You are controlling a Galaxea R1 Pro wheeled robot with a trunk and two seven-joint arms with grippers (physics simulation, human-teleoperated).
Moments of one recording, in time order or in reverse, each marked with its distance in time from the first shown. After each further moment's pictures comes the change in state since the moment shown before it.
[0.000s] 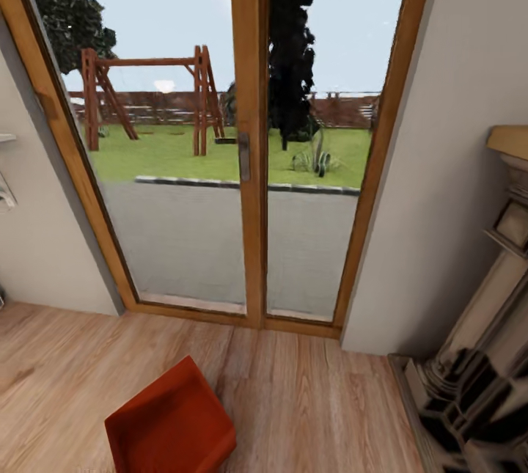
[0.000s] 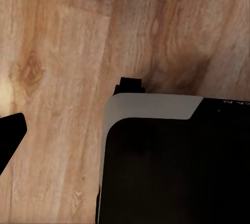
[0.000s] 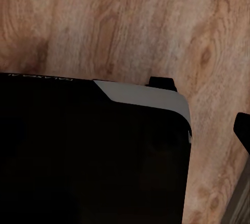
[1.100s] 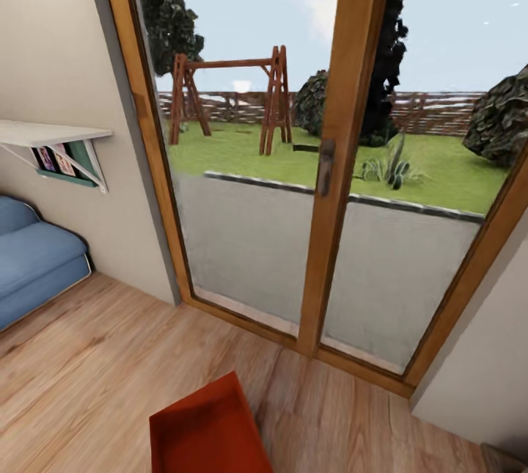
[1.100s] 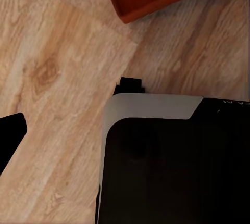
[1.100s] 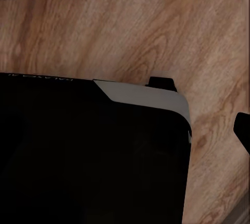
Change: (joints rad) left arm 0.000 0.000 0.001 0.000 0.000 0.000 0.000; right arm 0.000 0.000 0.000 0.000 0.000 -0.001 0.000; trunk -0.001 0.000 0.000
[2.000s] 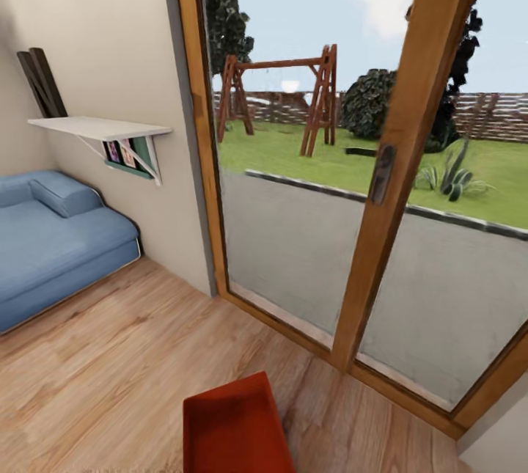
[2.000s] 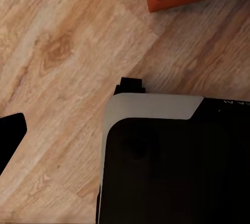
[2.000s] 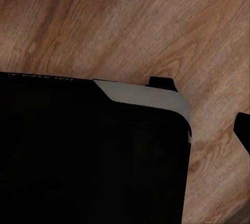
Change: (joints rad) left arm 0.000 0.000 0.000 0.000 -0.001 0.000 0.001; right arm 0.000 0.000 0.001 0.000 0.002 0.001 0.000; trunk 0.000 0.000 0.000
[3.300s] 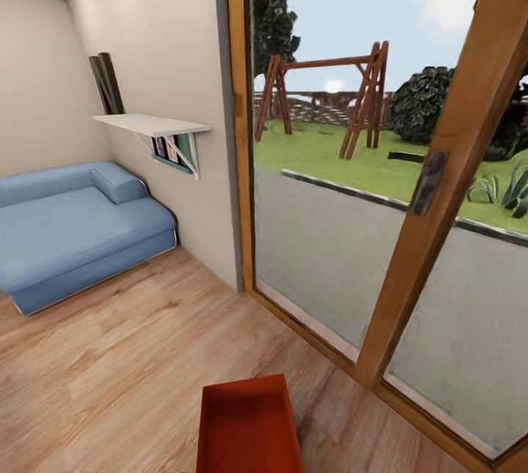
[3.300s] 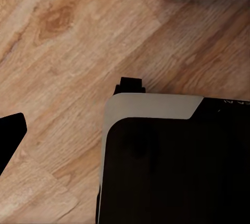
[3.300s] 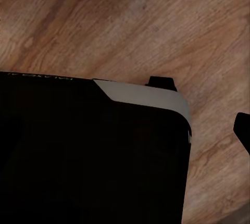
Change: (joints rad) left arm 0.000 0.000 0.000 0.000 0.000 0.000 0.000; right arm 0.000 0.000 -0.001 0.000 0.001 0.000 0.000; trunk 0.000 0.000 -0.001
